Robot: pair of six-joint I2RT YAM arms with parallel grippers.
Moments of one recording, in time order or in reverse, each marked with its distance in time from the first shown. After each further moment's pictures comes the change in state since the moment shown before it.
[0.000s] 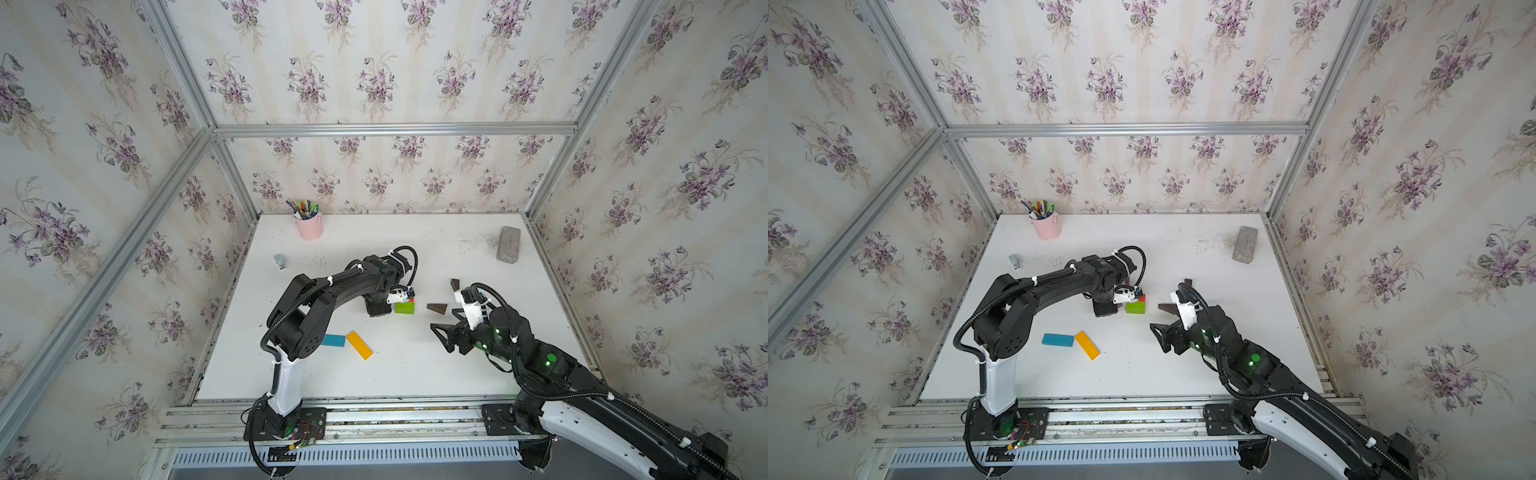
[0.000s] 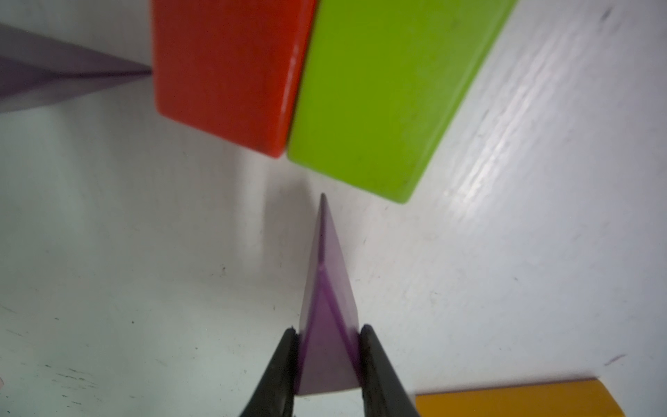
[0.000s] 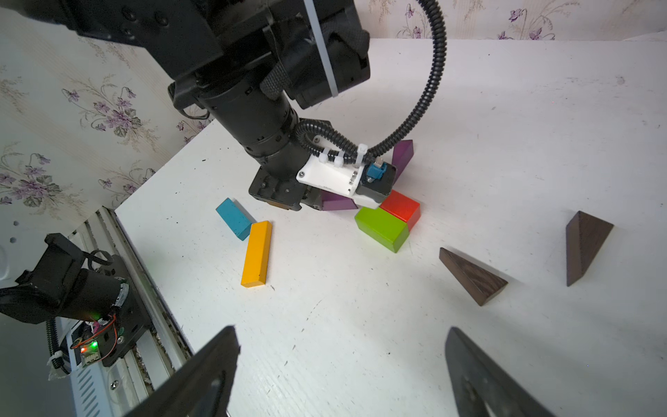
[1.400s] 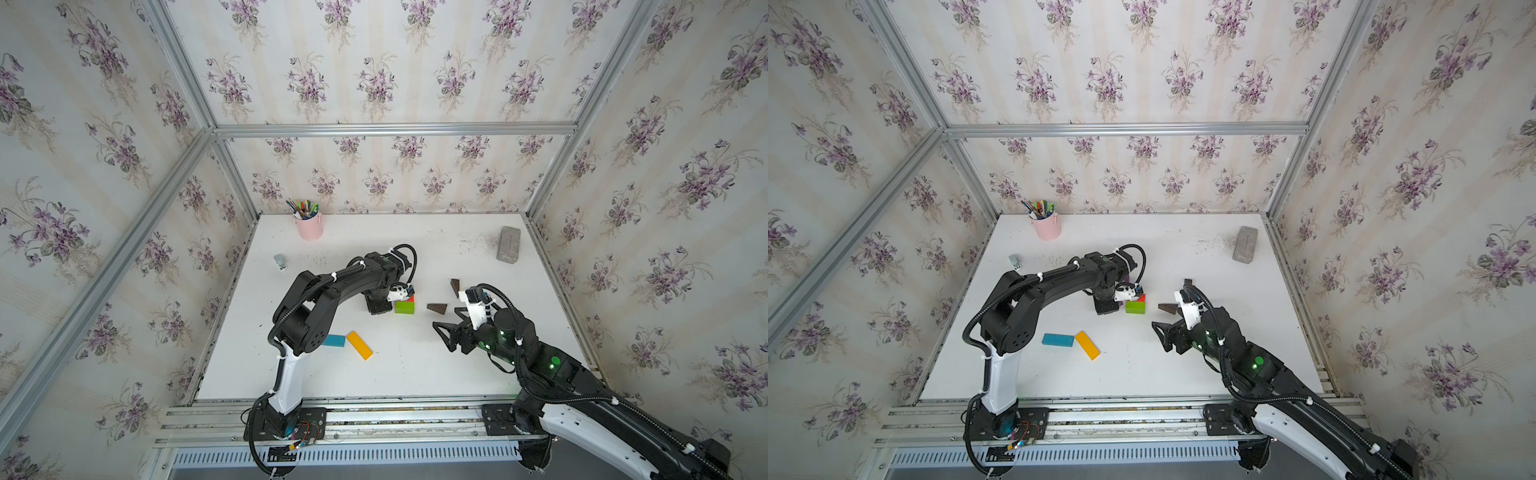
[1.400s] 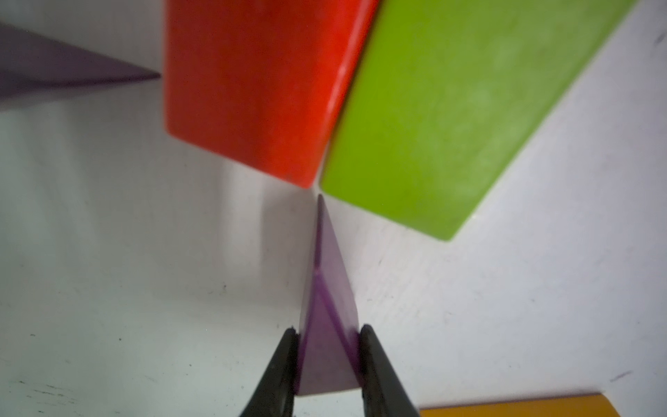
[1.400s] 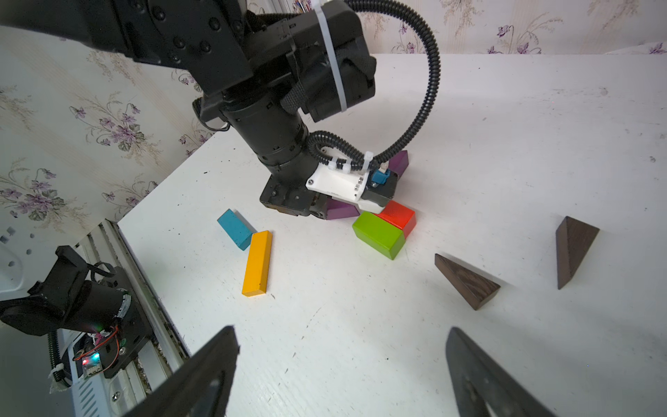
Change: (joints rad) left arm 0.016 0.054 0.053 -0.045 0.024 -0.007; right arm -0.005 -0.034 -0.007 0.003 0.010 0.011
